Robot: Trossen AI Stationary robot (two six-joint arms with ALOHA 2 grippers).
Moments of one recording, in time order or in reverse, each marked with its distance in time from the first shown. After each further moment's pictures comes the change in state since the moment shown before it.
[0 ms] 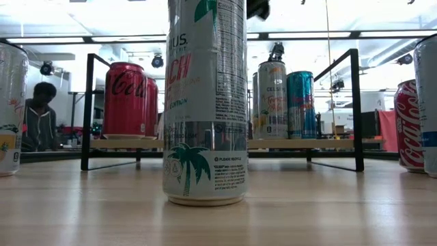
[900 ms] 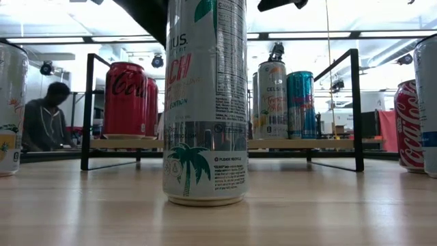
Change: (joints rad) left arm 0.262 0.536 0.313 -0.286 0.255 -0.245; right arm 0.043 -0.432 -0.461 0.327 0.121 -0.130
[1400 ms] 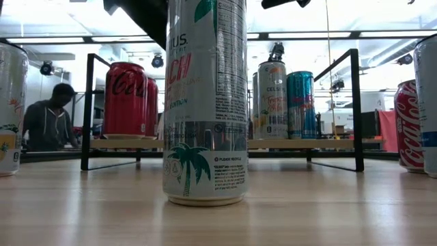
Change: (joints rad) left arm 0.080 0.005 -0.004 0.016 0.032 0.075; right arm 0.022 -0.018 -0.013 -0.008 -0.002 0.011
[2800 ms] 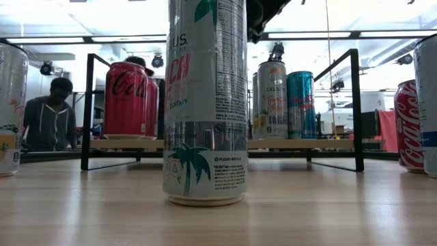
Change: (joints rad) left arm -0.181 -0.419 -0.135 0.172 -0.217 0.218; right arm -0.245 0.311 0.128 0.167 -0.233 -0.169
